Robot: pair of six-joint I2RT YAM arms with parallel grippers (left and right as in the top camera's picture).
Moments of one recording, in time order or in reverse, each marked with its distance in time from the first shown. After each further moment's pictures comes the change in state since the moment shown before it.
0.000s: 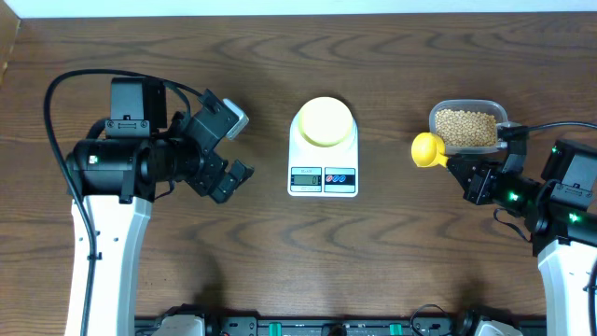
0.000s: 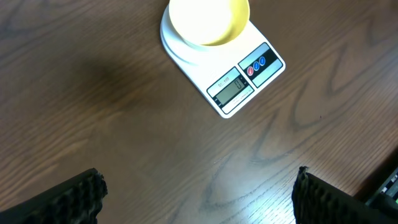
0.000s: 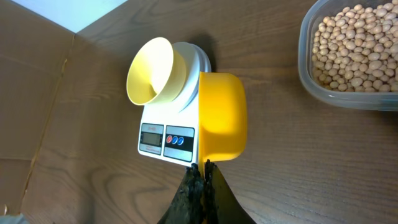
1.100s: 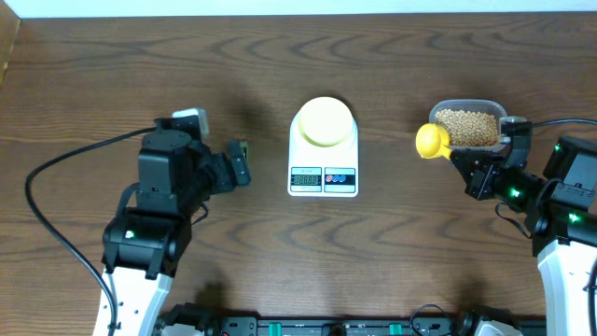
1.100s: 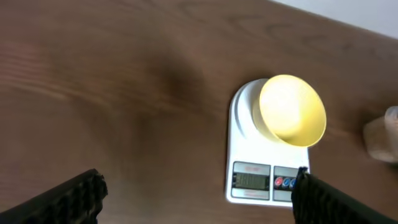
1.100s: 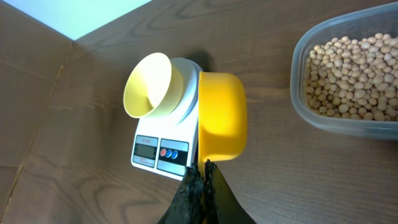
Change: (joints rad) left arm -0.136 -0.318 -0.470 0.558 -0.378 -0.953; right arm 0.000 0.000 -0.002 0.073 0.013 0.001
